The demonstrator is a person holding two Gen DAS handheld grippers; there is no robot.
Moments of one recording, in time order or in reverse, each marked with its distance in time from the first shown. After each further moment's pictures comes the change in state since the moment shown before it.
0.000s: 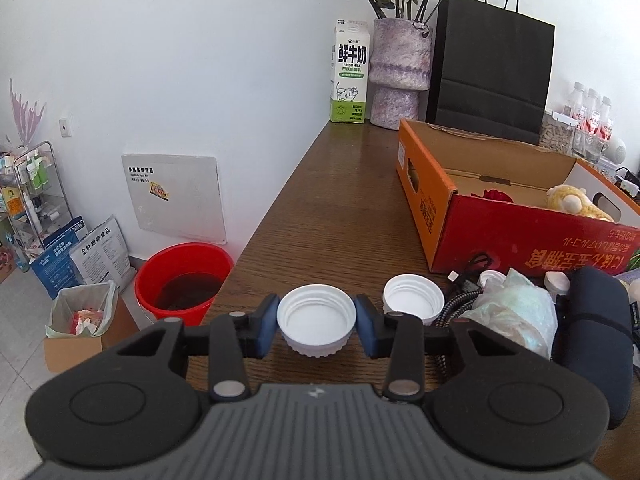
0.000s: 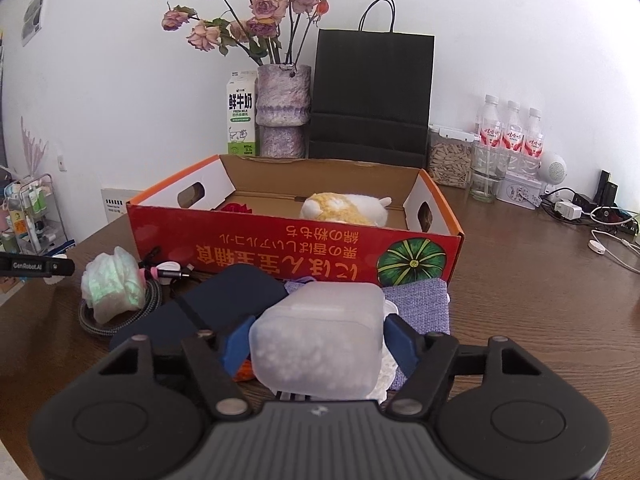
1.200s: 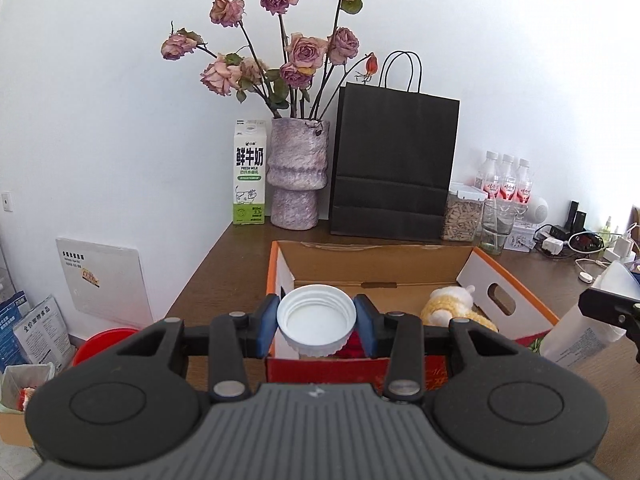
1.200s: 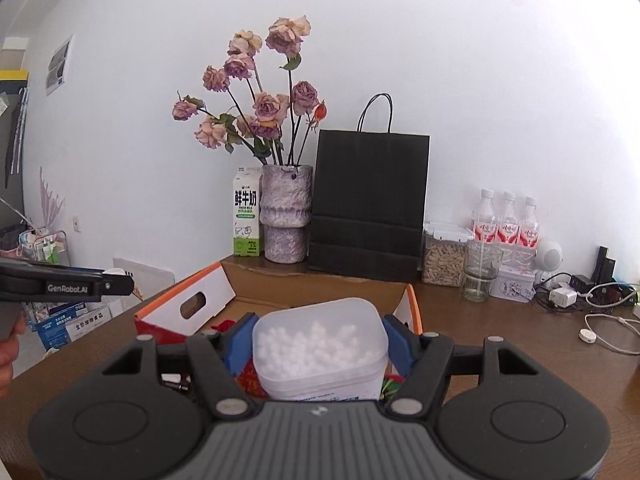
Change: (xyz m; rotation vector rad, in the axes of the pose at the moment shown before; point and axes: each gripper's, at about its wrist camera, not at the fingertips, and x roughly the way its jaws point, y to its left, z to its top) left arm -0.036 -0.098 0.074 0.050 -0.214 -0.189; right arm -0.037 -0.032 0.068 -0.031 -0.244 0.036
